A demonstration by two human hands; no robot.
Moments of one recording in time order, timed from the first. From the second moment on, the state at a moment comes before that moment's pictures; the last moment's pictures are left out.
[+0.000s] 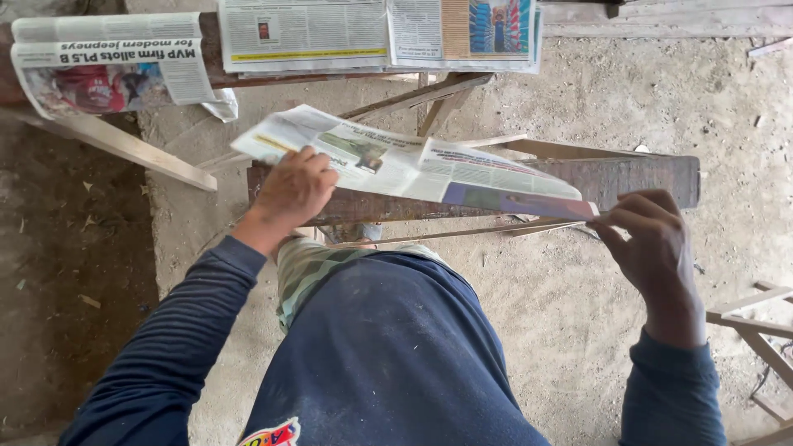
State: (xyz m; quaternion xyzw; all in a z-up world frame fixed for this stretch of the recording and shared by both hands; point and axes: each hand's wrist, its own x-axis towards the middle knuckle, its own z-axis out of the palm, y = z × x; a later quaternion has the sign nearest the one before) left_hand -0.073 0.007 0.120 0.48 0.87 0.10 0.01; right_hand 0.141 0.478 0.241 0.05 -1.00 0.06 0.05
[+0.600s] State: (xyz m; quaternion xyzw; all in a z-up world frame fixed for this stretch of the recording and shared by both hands) left_hand 0.017 -0.044 0.115 0.42 0.86 0.18 0.23; right_hand 0.208 0.513 0.114 -0.05 -0.95 0.30 -0.08
